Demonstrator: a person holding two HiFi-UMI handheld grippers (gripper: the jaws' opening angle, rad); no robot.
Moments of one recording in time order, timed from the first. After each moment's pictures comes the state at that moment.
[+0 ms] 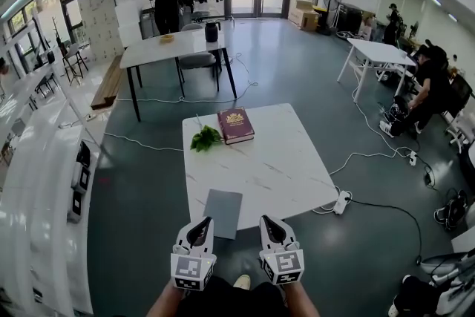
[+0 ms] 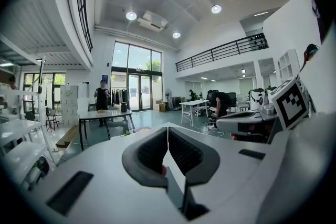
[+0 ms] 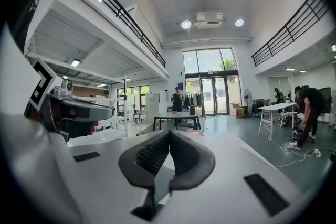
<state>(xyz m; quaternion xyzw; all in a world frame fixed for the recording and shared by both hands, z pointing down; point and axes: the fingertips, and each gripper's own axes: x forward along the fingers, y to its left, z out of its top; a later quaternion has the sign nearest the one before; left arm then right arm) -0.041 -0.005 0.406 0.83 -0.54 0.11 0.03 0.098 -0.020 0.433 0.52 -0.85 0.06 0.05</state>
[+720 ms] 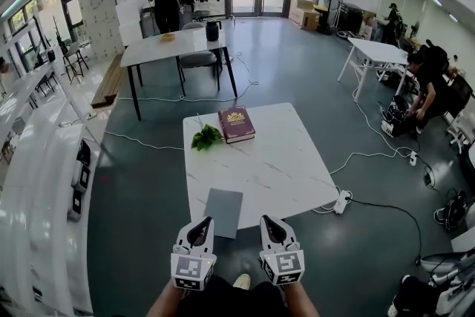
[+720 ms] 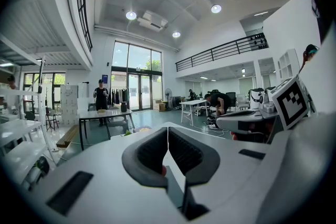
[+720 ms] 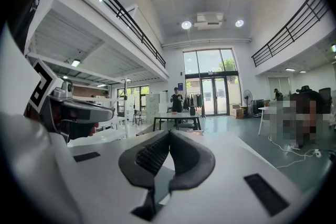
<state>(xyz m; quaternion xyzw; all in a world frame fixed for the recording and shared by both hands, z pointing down) -0.045 -0.001 0.407 0.83 -0.54 0.11 0.03 0.093 -0.015 0.430 0.52 -0.85 0.05 0.05</state>
